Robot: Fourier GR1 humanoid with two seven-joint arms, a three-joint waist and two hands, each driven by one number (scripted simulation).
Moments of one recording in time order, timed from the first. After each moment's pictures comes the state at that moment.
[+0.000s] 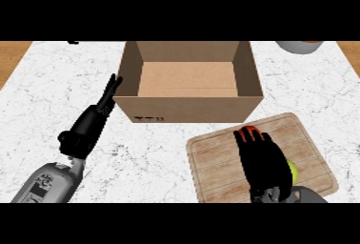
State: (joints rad) left arm -0.26 0.38 -0.34 -1.54 0.16 0.14 0.02; right arm -0.32 -0.42 0.69 -1.84 0.60 0.61 1.11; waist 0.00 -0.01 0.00
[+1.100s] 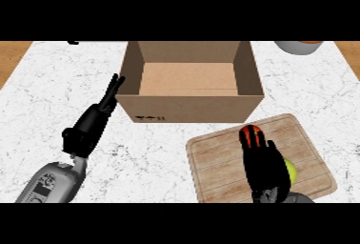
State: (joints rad) left arm -0.25 0.33 -0.30 -1.54 0.11 0.09 0.06; right arm -0.19 -0.33 0.61 -1.78 0.82 0.71 1.01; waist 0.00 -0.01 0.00
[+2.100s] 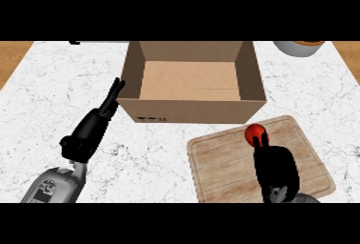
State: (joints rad) left arm -0.21 0.29 -0.27 -1.57 0.06 0.04 0.05; right arm -0.13 -0.34 0.55 -1.74 1.02 0.75 0.89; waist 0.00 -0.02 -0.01
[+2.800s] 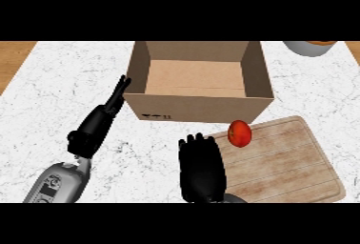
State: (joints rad) left arm -0.25 0.27 -0.26 -1.54 0.05 0.01 0.05; right arm -0.35 -0.05 0.80 -1.65 1.19 0.32 0.84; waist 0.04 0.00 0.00
